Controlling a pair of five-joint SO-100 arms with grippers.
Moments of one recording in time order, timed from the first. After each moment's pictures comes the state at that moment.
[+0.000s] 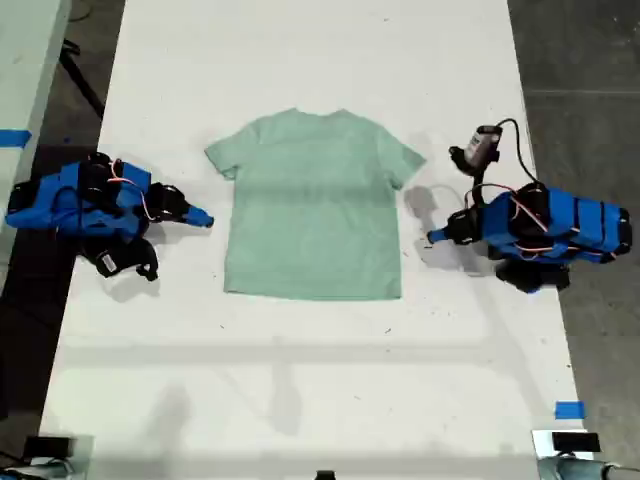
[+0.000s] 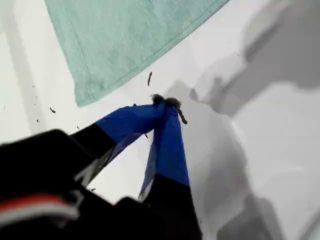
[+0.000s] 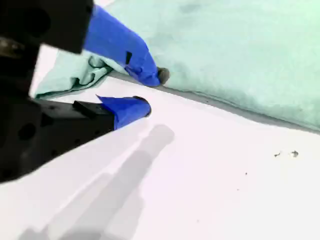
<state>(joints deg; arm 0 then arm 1) -11.7 195.6 174.0 77.7 14.1 7.8 195.6 176.2 68.9 -31.9</state>
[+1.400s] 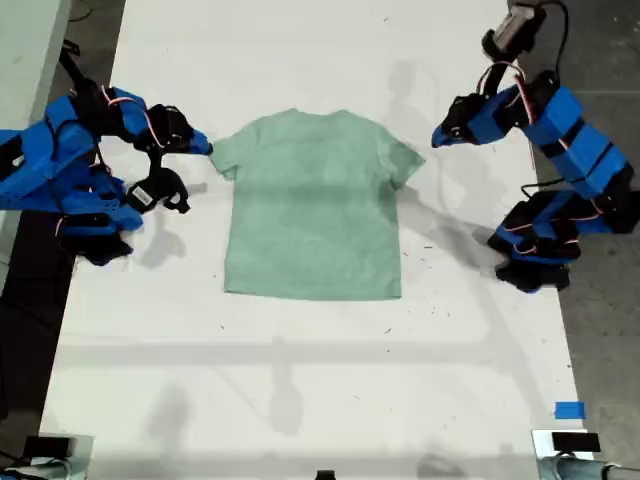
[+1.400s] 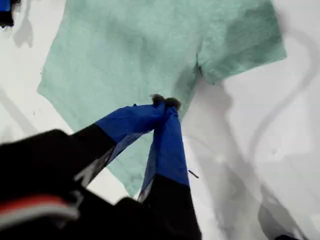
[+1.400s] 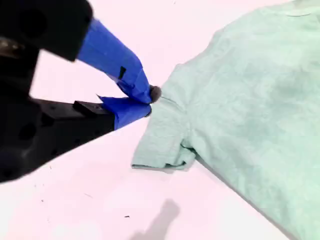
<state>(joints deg) -36.6 139.1 121.5 75.3 24.3 38.8 127.6 100.7 81.4 -33.8</state>
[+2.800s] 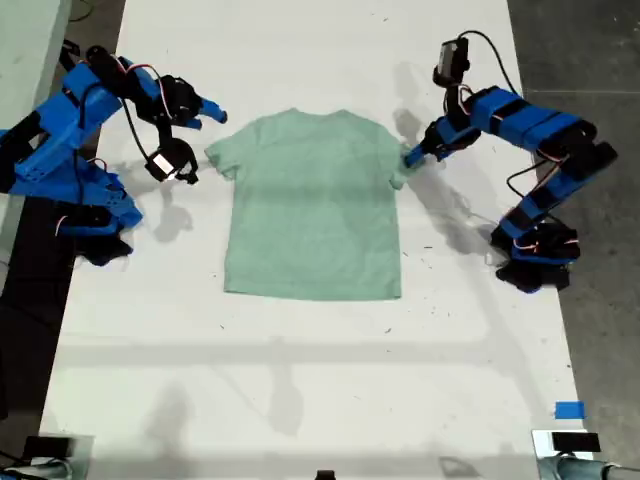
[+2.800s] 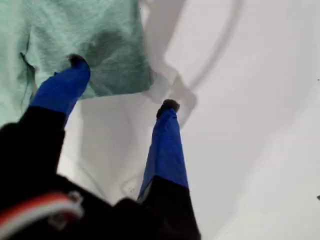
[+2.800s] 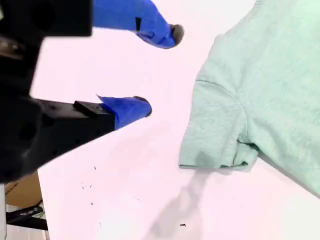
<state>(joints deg) -49.2 121.2 108.7 78.8 36.5 57.2 94.2 117.8 50.0 -69.2</state>
